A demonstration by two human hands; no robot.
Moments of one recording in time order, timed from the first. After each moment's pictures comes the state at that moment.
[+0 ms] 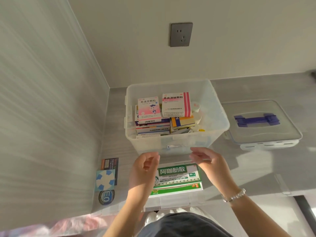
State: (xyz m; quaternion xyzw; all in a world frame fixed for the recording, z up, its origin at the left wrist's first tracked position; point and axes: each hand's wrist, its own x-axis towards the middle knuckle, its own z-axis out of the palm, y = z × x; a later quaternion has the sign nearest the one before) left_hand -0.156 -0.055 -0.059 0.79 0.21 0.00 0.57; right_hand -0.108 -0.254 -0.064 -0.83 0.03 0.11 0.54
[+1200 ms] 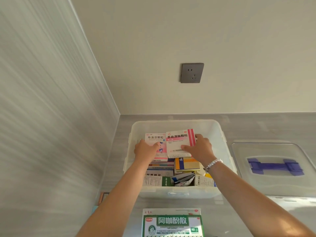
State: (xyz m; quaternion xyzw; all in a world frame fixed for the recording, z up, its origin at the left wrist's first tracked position) left_hand 0.045 -0.028 -0.046 0.81 0.34 -0.08 0.46; right_hand 0.093 -0.205 -0.045 -0.92 0.06 0.18 0.35
